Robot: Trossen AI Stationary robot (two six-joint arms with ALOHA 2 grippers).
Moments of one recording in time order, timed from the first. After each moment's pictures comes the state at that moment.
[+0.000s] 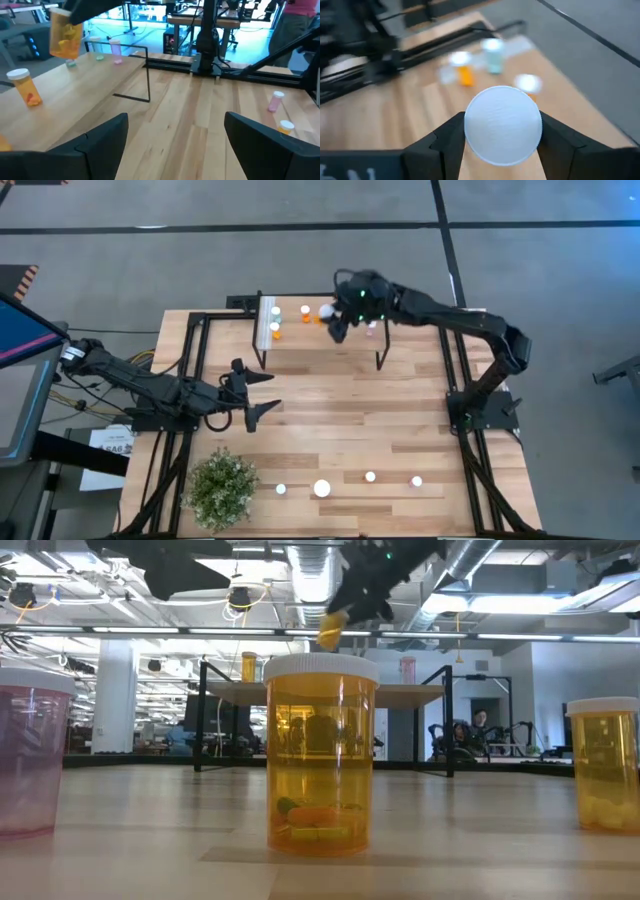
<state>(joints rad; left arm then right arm) -0.33 0.90 0.57 0.08 -0.62 -0.17 -0.40 1.64 1.55 -0.44 -0.05 0.13</state>
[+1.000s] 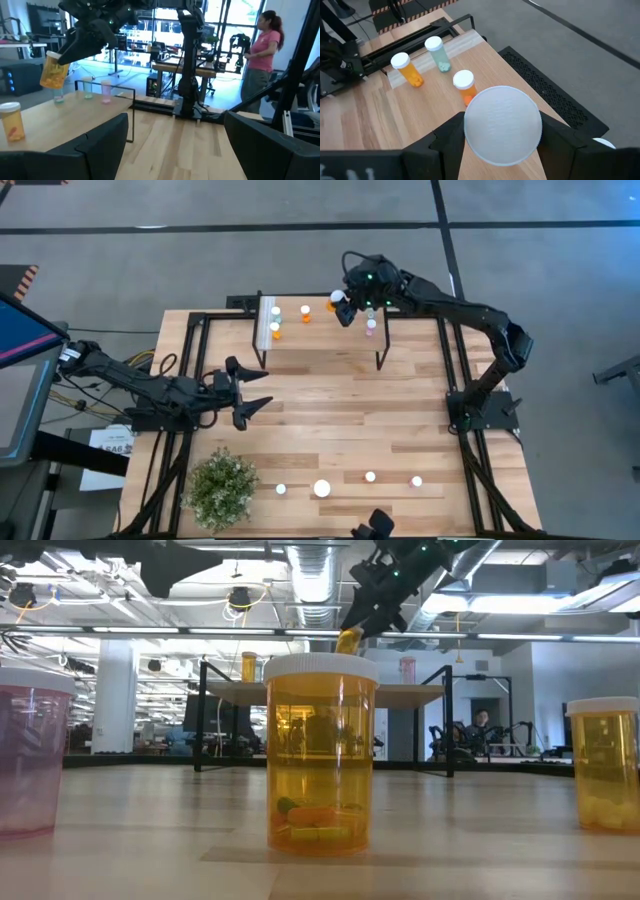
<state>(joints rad) -0.32 0.78 0.38 0.47 -0.55 -0.07 -0.55 1.64 1.55 -0.48 -0.05 0.11</state>
